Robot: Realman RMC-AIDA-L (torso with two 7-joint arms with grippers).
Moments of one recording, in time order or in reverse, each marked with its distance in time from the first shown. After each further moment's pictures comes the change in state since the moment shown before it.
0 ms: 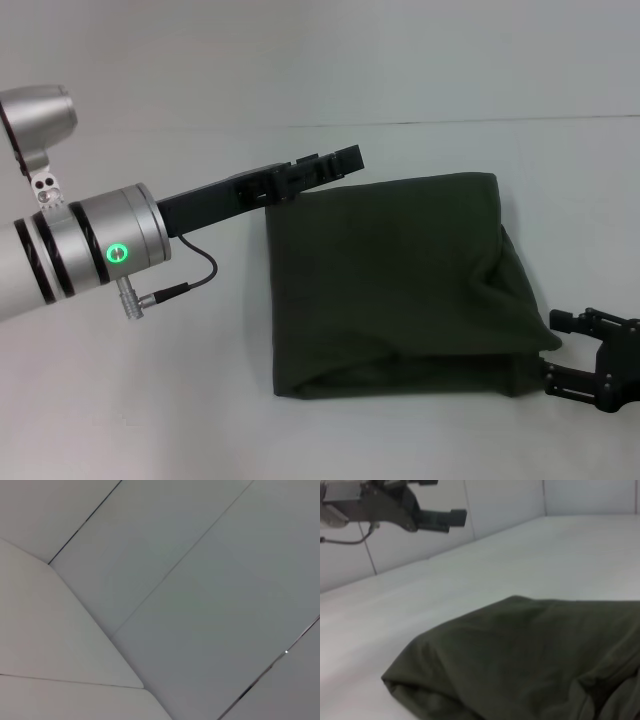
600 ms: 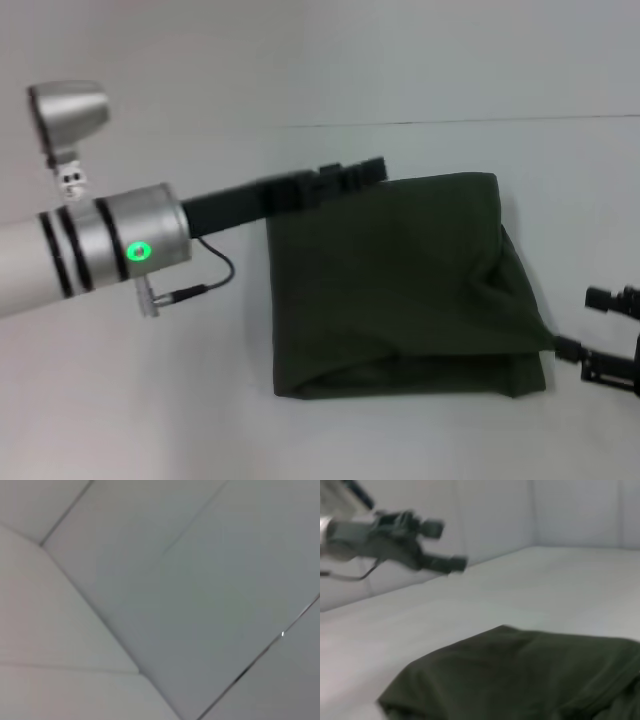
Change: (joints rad) left arm -0.018 0.003 0.076 0.012 0.001 -0.033 -0.029; right arm -0.032 -0.014 0.036 -0.073 0.053 -0.092 0.002
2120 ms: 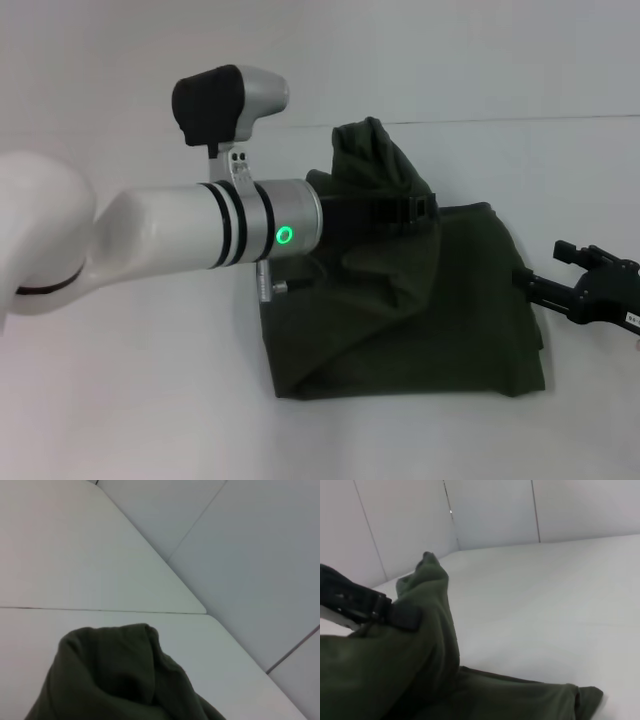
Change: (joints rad) left arm -0.138 -0.009 0.463 0.062 0.106 -0.523 -0.348; right arm 0.139 -0.005 -0.023 0.312 0.173 0.389 -0.057
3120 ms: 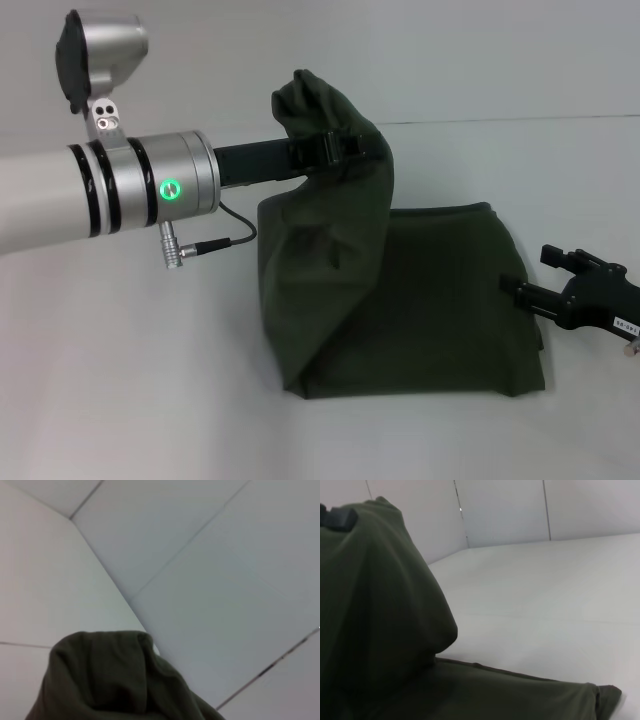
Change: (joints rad) left arm 0.101 0.003 -0.394 0.151 0.081 0.407 -0.037; right arm 0.003 0.013 -0.013 0.000 -0.004 -0.001 -0.009
